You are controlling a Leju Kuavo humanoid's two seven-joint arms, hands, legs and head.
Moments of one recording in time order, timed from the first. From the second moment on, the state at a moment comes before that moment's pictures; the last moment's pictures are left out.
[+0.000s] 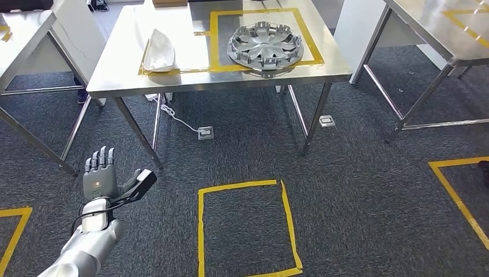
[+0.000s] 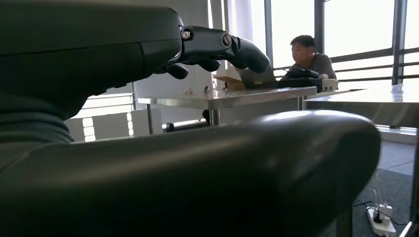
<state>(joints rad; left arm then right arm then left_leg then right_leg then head) -0.44 0.17 0.00 -0.44 -1.48 0.61 0.09 -0.10 0.24 -1.25 -0.20 1.01 -0.19 -0.16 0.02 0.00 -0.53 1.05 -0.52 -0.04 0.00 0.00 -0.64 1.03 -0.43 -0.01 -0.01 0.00</state>
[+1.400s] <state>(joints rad) 0.00 -0.03 0.44 -0.25 -0.84 0.30 0.21 -0.03 0.17 -0.95 -0.23 0.75 -0.07 -0.07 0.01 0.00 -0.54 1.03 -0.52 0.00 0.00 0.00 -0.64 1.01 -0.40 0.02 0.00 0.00</state>
